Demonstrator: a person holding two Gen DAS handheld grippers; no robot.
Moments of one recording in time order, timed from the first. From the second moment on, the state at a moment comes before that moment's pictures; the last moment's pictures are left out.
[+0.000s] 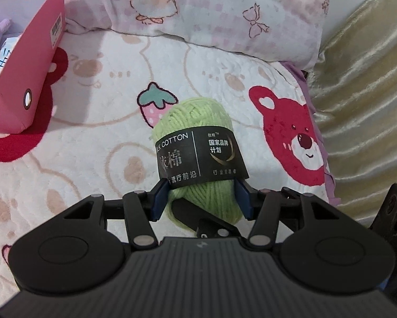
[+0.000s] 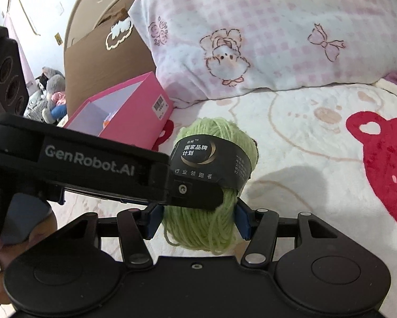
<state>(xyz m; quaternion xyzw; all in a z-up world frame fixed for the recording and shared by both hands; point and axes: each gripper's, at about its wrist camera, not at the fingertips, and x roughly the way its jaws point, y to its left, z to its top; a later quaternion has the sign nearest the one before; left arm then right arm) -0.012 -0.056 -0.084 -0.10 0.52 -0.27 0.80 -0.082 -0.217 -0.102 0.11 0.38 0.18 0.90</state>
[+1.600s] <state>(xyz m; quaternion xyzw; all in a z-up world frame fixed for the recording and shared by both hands) 0.012 0.128 0.018 -0.10 0.47 -0.28 0.83 -0.069 -0.052 0.004 0.09 0.33 0.21 0.92</state>
